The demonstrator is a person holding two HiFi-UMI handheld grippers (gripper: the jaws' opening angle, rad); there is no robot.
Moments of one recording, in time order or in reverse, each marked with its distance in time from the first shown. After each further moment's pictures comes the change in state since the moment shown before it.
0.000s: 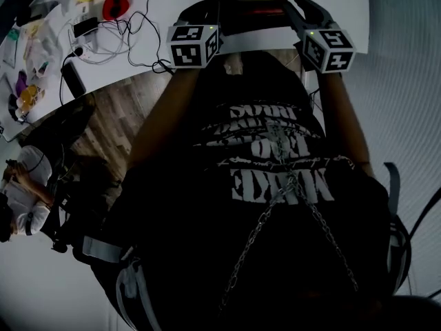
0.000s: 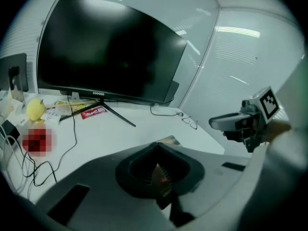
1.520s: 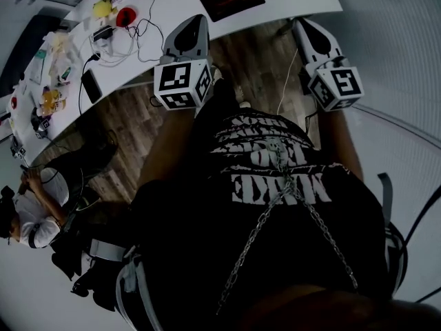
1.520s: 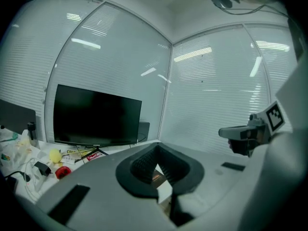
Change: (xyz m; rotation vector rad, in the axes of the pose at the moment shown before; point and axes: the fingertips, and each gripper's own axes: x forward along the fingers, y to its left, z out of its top) left arm -0.264 -0.163 0.012 0.278 -0.396 -0.094; right arm -0.310 0.153 -0.028 -0.034 -0.529 -0.209
